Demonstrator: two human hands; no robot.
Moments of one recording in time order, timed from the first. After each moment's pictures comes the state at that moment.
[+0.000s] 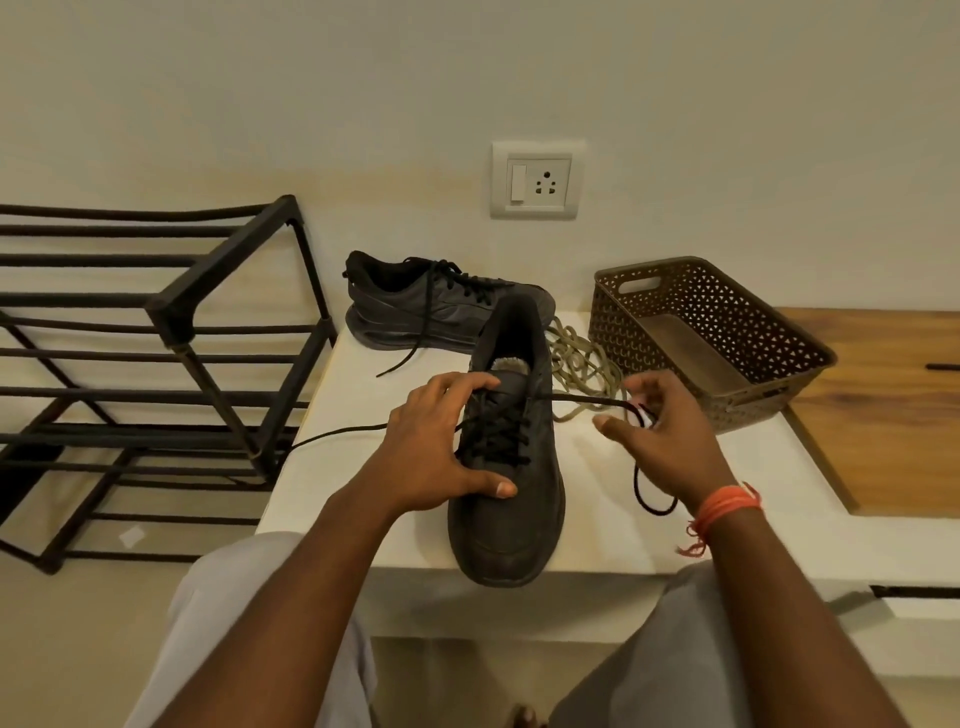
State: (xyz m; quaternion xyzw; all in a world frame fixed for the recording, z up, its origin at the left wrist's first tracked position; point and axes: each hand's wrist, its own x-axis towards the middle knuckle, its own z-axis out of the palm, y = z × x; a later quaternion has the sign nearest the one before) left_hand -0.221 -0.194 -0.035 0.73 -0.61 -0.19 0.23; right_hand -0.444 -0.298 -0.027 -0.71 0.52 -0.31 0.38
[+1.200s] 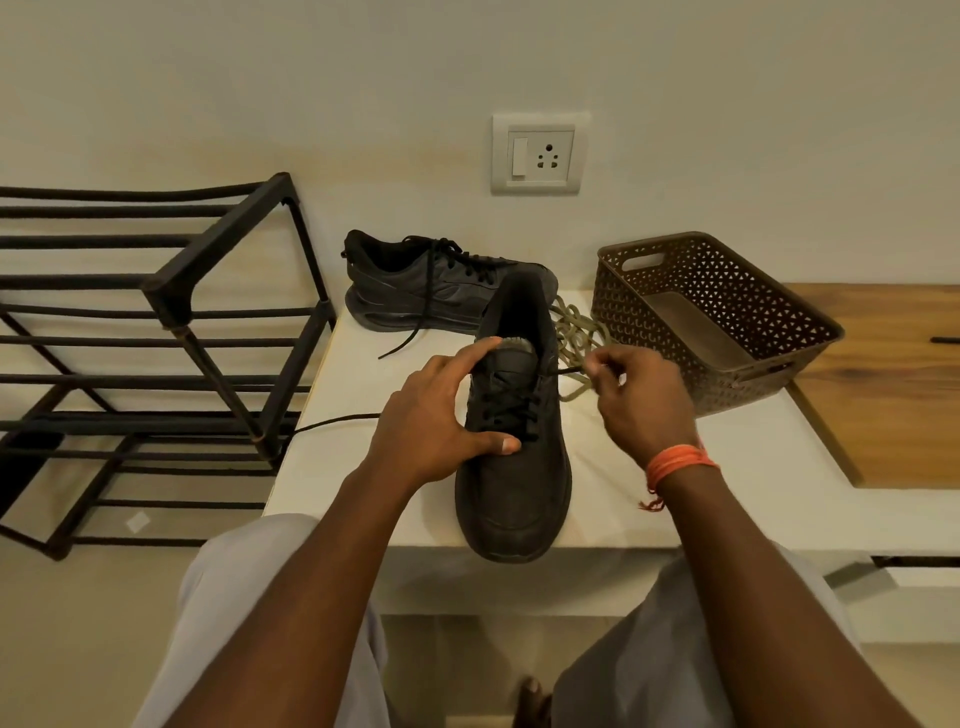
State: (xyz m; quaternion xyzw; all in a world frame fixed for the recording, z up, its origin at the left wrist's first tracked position) left_hand -0.219 -0.201 -0.043 0.74 -0.58 -0.16 0.28; right_hand -0.406 -0.299 -0.031 -0.76 0.52 -0.32 0.23
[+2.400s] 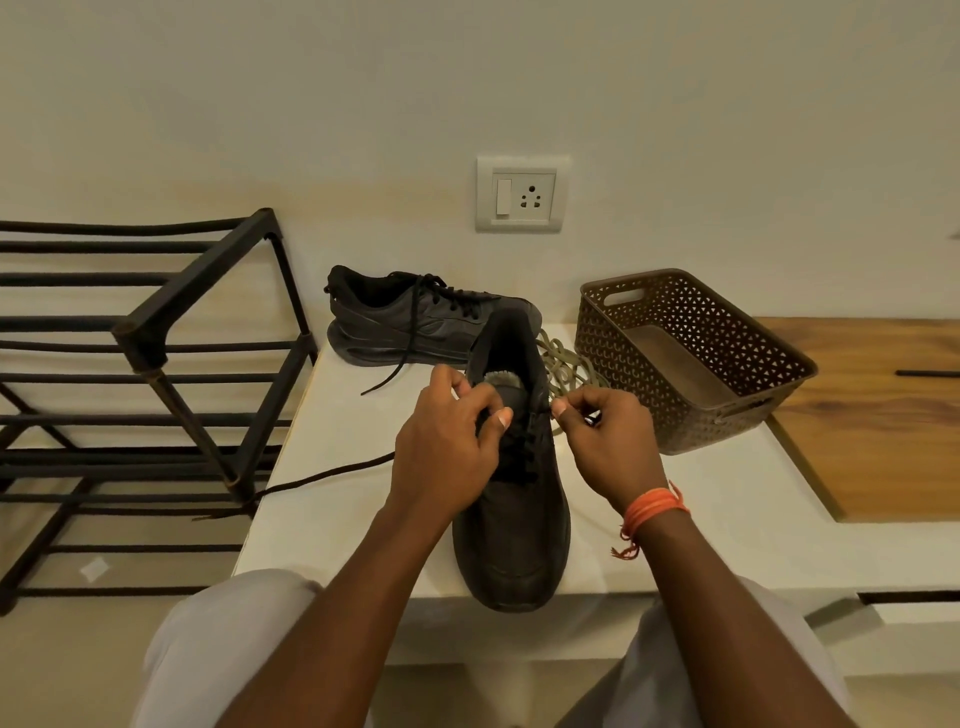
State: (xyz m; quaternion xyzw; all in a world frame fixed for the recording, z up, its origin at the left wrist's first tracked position) left_hand -0.242 -0.223 -0.046 0.73 -0.58 0.00 0.37; right_hand -0.394 -0.290 -0.026 -0.73 0.51 -0.35 0.31
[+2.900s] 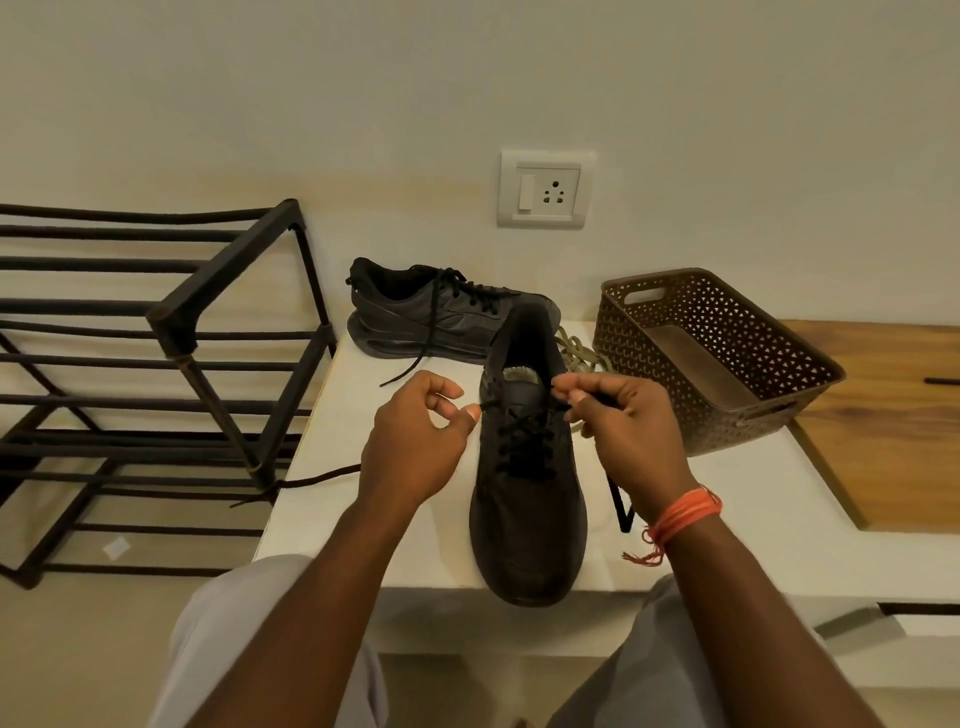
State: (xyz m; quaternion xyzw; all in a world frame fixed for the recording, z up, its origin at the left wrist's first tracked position) left_hand -0.215 -0.200 -0.034 0.77 -0.40 -0.16 0.47; right_hand -0.389 -0.275 -0.003 -0.67 0.43 -0.40 0.45
